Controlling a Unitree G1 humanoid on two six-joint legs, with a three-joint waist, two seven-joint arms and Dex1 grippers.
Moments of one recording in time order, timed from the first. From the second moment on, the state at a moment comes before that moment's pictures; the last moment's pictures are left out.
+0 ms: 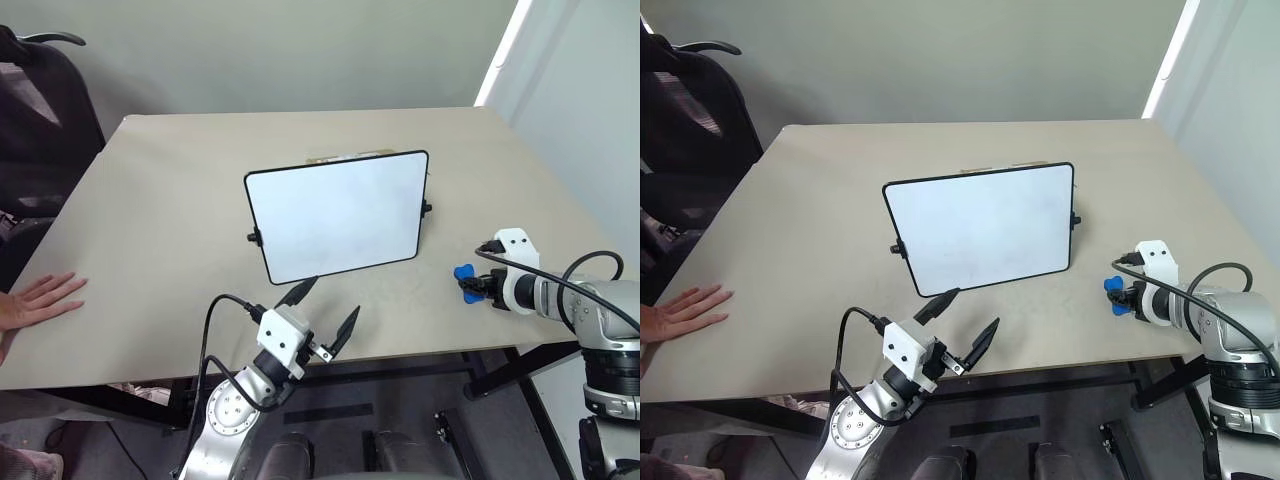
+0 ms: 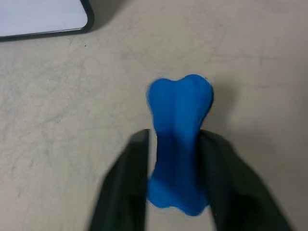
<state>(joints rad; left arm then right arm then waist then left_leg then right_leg) 0.22 0.24 -0.23 -0.41 -0.10 -0.08 -0.39 -0.43 -0.65 -0.15 -0.13 0.43 1.34 0.44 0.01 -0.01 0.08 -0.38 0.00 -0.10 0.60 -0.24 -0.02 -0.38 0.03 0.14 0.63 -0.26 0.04</state>
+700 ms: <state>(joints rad) 0.21 0.25 -0.22 -0.41 -0.10 -0.08 -0.39 -0.22 -0.74 -0.31 -0.61 0.63 1.15 0.65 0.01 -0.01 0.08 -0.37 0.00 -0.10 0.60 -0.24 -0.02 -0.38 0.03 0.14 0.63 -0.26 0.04</state>
